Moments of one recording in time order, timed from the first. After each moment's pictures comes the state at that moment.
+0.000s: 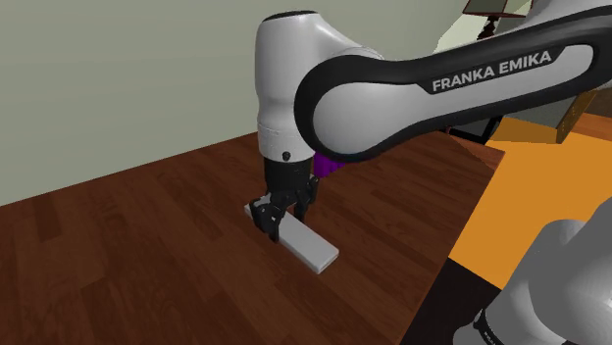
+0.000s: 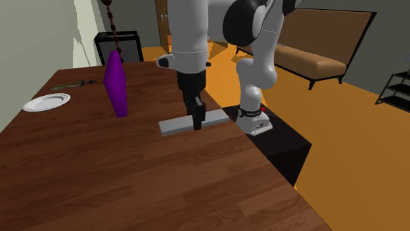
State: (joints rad) arm 0.06 -0.18 0.56 -2.09 0.10 1.91 0.54
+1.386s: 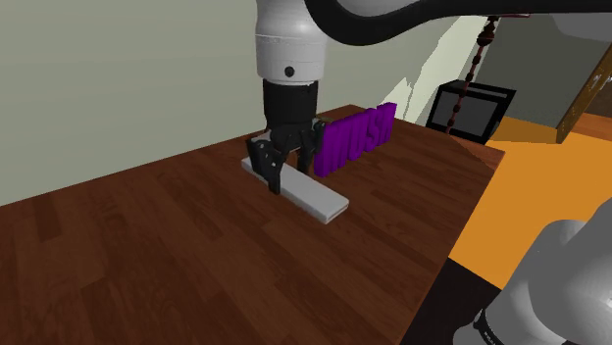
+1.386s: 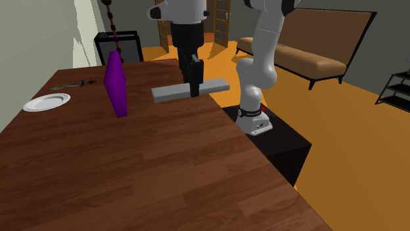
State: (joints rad) arm 0.05 -0.18 0.54 -1.82 0.09 1.64 0.53
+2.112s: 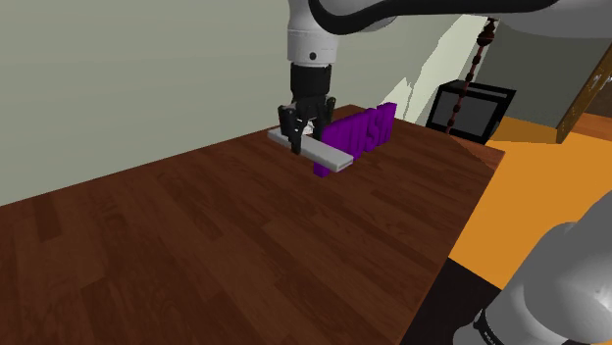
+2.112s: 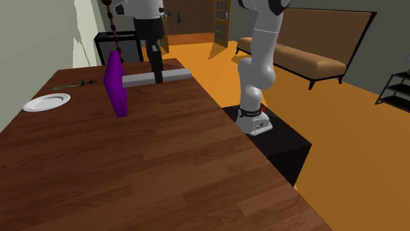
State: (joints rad) arm -0.06 -0.13 0.40 -1.77 0.05 1.63 0.29
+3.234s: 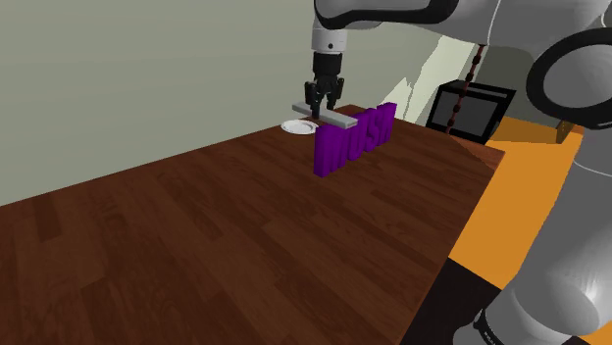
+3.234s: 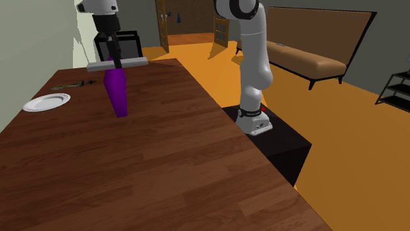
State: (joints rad) arm -0.20 0.19 0.24 -1.40 -0.06 1.56 -0.01
